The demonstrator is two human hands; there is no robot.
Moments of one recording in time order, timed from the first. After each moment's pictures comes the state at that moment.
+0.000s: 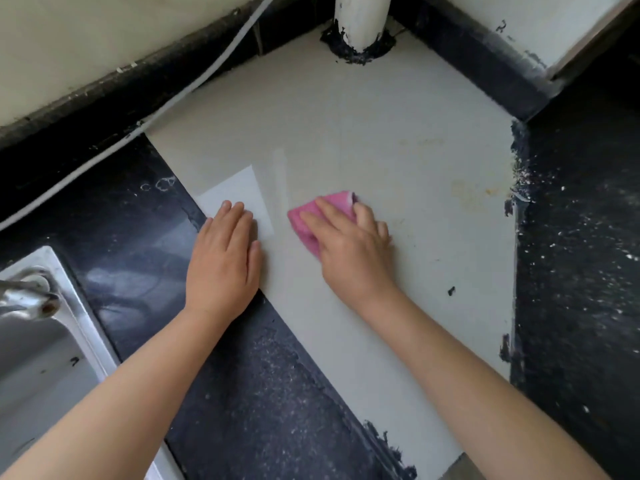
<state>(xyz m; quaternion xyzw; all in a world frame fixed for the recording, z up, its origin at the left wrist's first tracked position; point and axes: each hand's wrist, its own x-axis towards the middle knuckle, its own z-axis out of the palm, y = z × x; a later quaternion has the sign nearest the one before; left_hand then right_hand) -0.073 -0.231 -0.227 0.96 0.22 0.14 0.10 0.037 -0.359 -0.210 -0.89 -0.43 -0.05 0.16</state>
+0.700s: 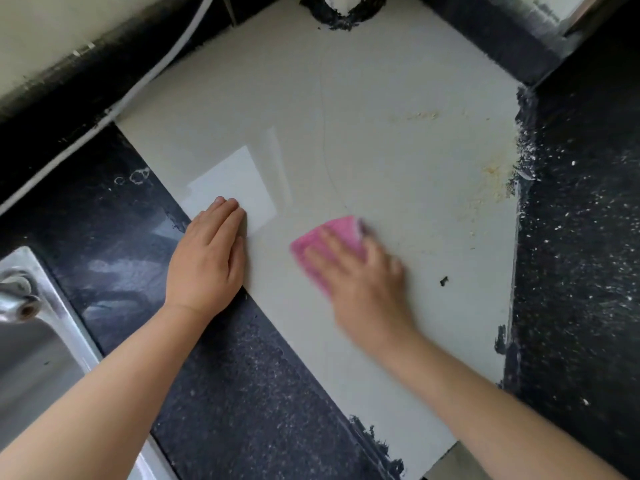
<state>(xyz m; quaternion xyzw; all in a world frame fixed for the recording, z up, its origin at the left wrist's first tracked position) -0.068 -0.234 -0.229 0.96 0.19 0.14 0.12 0.023 -0.412 -0.221 -0.88 -0.46 -0.03 0.13</state>
